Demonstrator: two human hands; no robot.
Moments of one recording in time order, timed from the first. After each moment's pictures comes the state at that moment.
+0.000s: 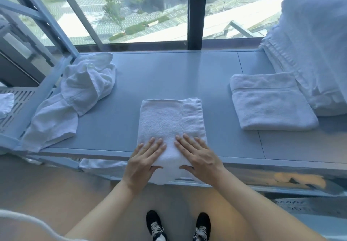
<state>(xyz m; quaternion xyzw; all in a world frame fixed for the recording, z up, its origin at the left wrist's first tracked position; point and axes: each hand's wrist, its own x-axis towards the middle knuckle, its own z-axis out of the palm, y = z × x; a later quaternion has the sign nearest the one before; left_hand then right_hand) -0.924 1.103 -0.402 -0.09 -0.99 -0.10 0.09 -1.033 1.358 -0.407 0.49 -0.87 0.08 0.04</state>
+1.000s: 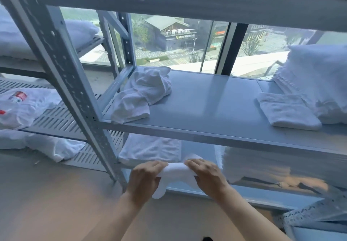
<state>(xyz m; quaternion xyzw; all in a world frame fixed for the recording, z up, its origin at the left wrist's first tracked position) -0.652 0.959 -0.340 -0.01 -0.96 -0.21 0.19 -0.761 1.195 -0.329 0.44 -0.88 0.16 0.05</state>
